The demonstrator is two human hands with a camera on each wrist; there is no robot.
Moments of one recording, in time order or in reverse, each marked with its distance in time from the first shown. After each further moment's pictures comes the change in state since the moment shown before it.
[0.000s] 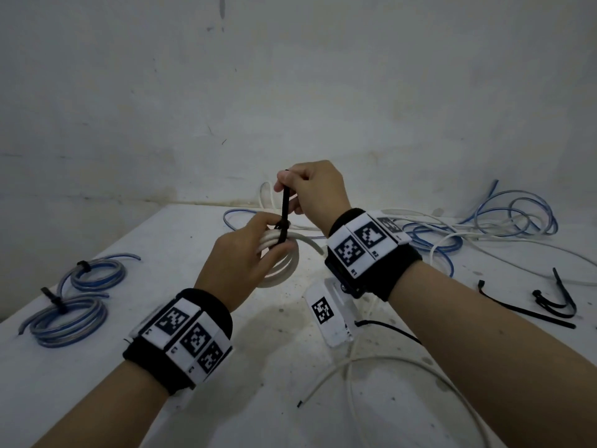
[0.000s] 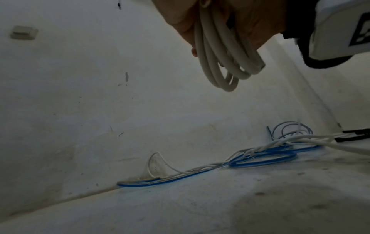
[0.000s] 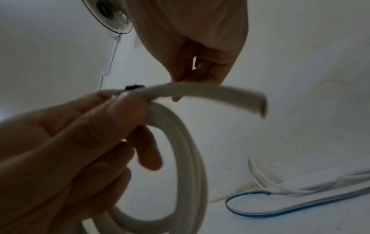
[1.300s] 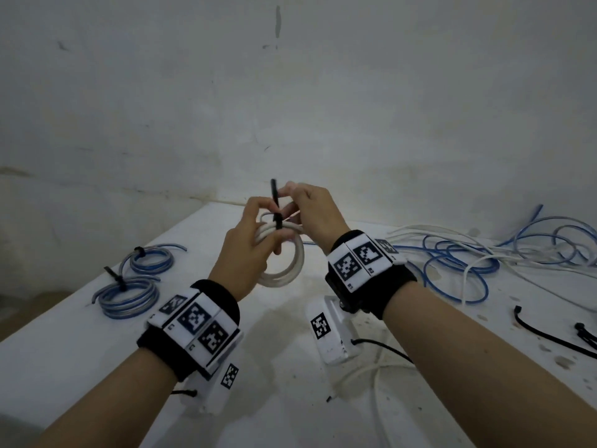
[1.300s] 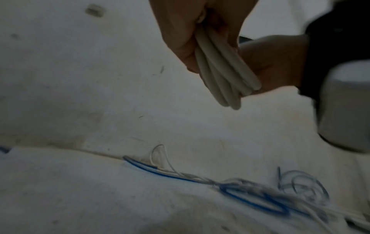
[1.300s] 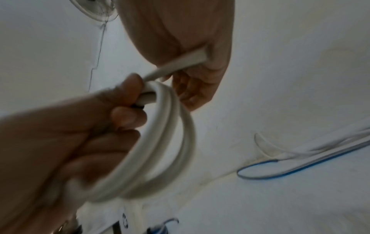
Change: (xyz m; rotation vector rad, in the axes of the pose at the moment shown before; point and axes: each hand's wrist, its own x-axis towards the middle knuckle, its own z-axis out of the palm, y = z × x) left_hand -0.004 0.003 -0.042 -0.293 0.078 -0.345; right_hand -0.014 -0.013 0.052 0.177 -0.224 0.038
